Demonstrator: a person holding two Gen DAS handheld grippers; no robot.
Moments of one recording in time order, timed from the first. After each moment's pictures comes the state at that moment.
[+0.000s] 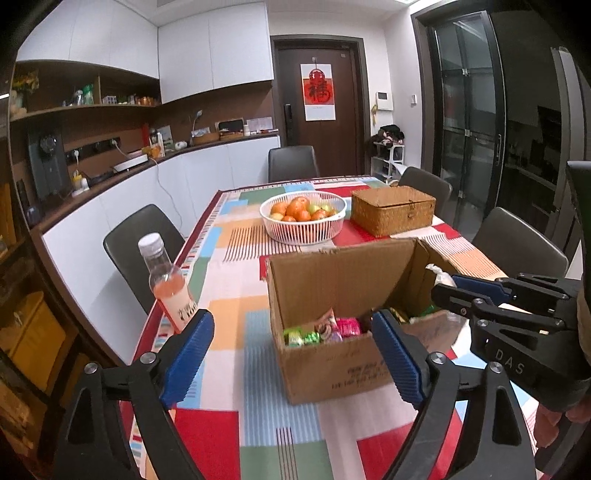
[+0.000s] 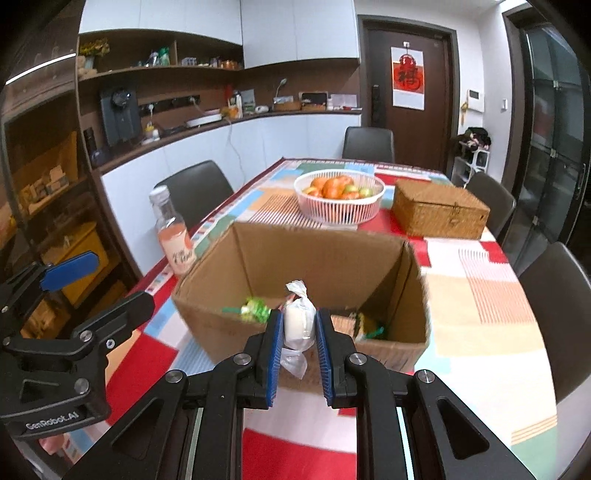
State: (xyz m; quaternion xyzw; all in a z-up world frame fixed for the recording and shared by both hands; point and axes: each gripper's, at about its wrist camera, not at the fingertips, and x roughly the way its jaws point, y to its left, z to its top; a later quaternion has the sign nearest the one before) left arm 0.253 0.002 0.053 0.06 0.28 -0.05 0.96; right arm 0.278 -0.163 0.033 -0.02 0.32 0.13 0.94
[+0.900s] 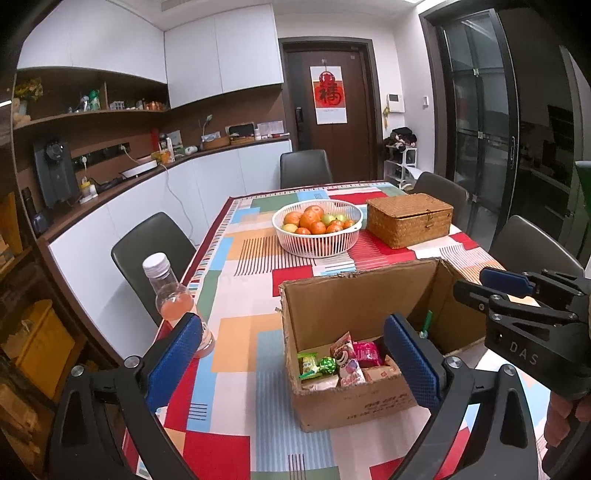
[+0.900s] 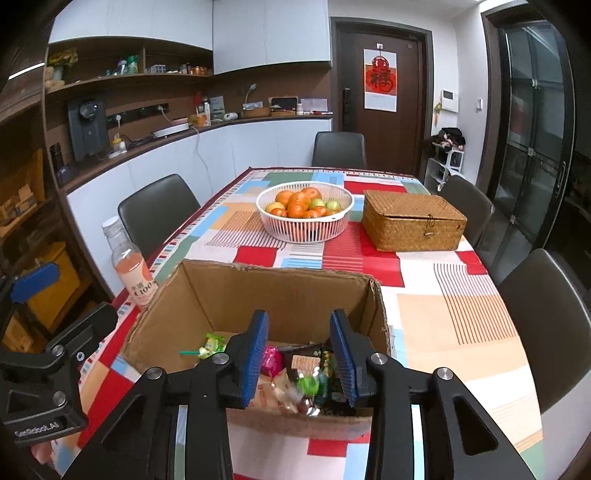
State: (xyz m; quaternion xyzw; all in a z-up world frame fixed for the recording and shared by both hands) left arm 0.276 0.000 0.060 0.07 0.27 -0.03 0.96; right arm 0.313 -0.174 0.044 -0.01 0.31 0.08 0.95
